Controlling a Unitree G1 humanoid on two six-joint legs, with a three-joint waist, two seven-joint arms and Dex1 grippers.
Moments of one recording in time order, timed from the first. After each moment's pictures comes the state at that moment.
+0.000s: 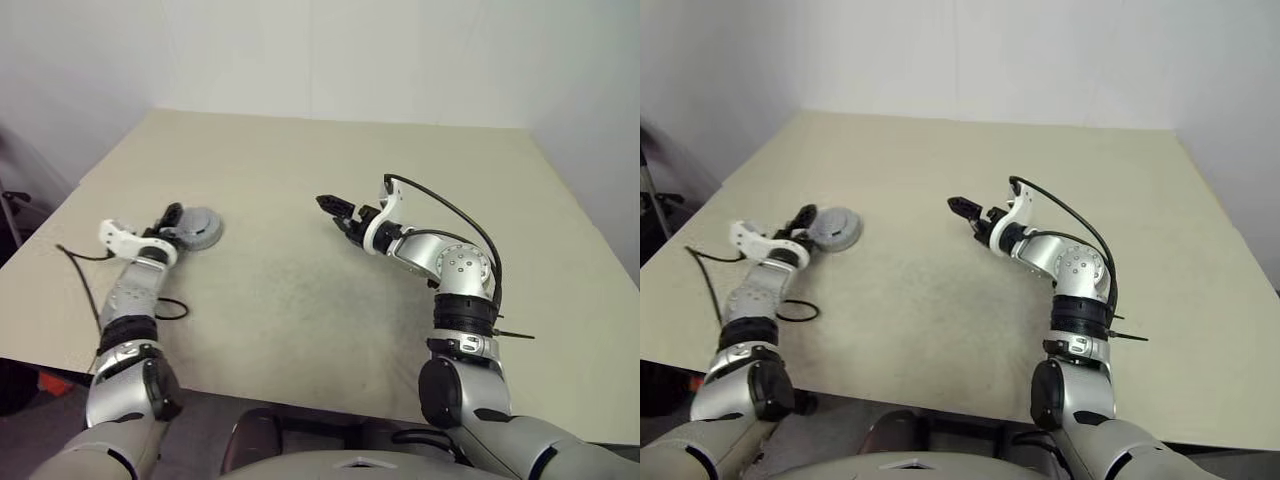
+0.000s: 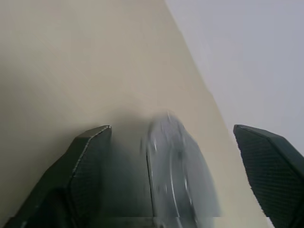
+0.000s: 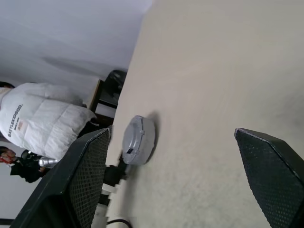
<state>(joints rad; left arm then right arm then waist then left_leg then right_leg) -0.61 0.35 0.66 0.80 -0.81 0.30 -0.24 -0.67 0.01 -0.40 0.22 0.91 1.12 0.04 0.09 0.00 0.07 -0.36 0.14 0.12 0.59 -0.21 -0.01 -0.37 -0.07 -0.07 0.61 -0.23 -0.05</state>
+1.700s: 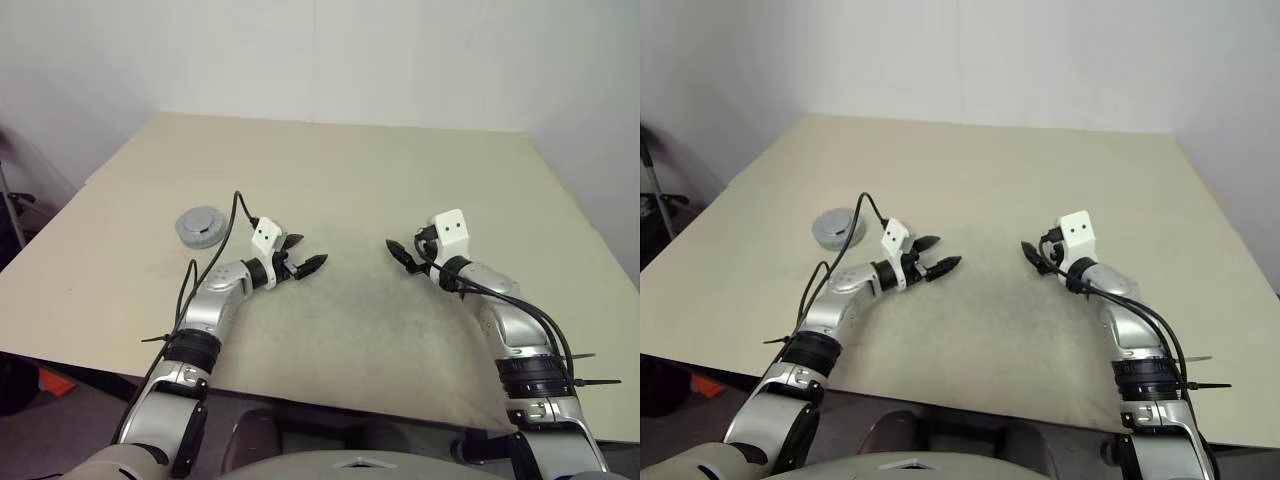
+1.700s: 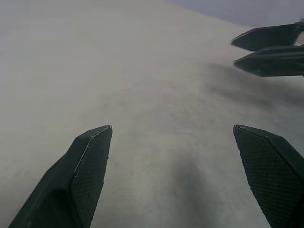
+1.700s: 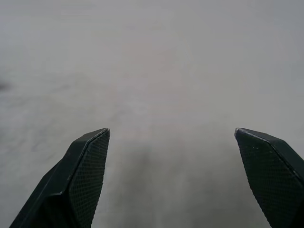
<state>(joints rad) -0.47 0.16 -0.06 0.48 -0.24 0.14 -0.75 -0.31 -0.39 -0.04 0.05 0.22 0.49 0.39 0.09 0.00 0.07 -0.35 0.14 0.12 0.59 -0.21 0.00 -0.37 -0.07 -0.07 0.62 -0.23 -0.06</state>
